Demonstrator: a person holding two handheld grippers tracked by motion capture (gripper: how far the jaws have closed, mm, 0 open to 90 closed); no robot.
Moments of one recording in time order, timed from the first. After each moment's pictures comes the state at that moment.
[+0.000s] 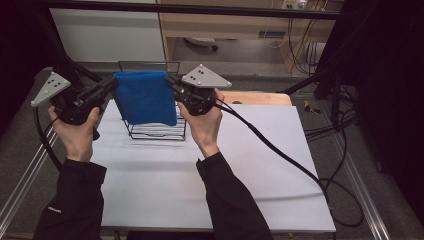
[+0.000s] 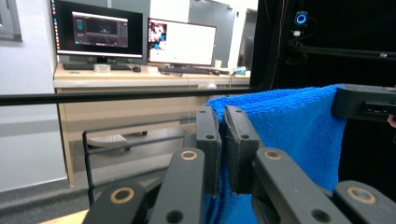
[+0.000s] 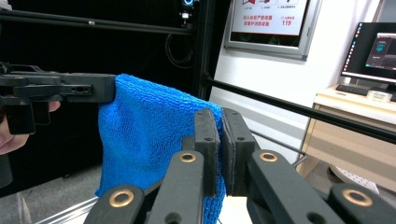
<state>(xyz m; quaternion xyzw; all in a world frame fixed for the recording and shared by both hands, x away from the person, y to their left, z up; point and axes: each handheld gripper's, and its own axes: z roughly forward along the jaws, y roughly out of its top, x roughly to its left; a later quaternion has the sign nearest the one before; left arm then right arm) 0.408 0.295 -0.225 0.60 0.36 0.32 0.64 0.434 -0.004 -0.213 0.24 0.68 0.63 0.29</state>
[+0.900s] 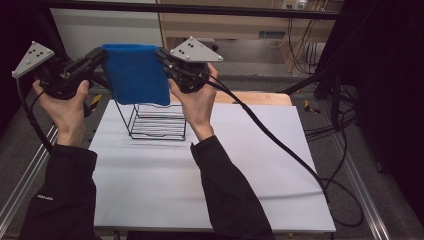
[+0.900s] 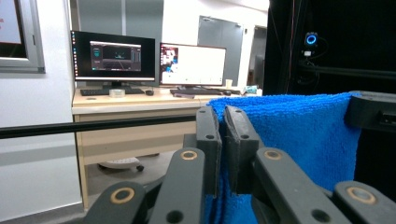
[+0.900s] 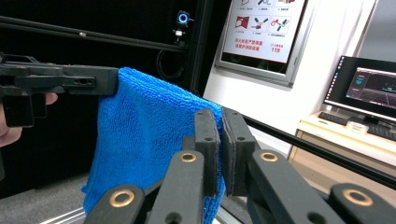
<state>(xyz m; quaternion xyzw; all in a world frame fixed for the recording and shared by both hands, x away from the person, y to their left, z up) 0.428 0.302 -0.175 0.58 0.35 0.36 0.64 0.448 0.013 -0.164 0.21 0.67 0.63 0.34</state>
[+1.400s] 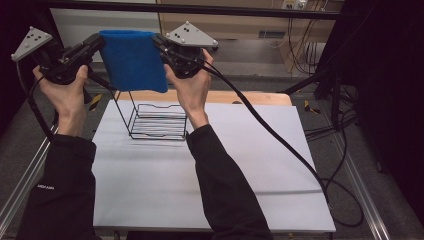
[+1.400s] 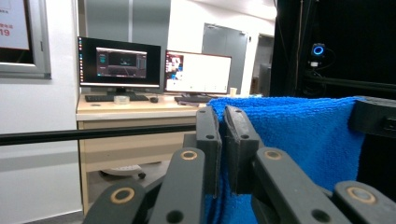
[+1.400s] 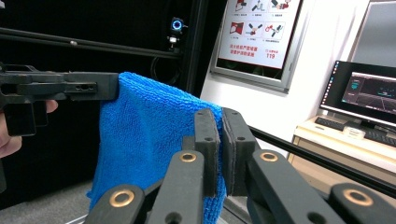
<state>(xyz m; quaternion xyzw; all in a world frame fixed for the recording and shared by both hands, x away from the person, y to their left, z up) 0.457 0.308 -0.163 0.56 0.36 0.36 0.65 0.473 0.023 -0.149 0.22 0.66 0.64 0.34</state>
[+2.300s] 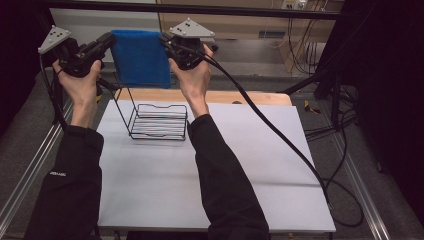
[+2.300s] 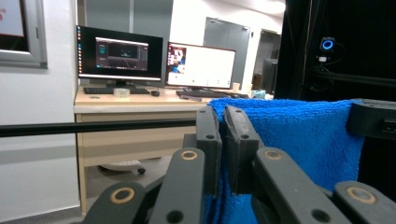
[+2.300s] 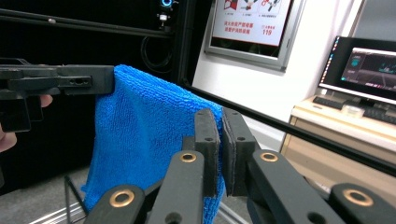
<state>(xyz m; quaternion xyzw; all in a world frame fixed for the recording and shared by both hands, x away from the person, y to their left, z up) 0.503 0.306 -0.191 0.57 0.37 0.34 0.65 0.522 0.022 -0.168 0.24 0.67 0.62 0.33</state>
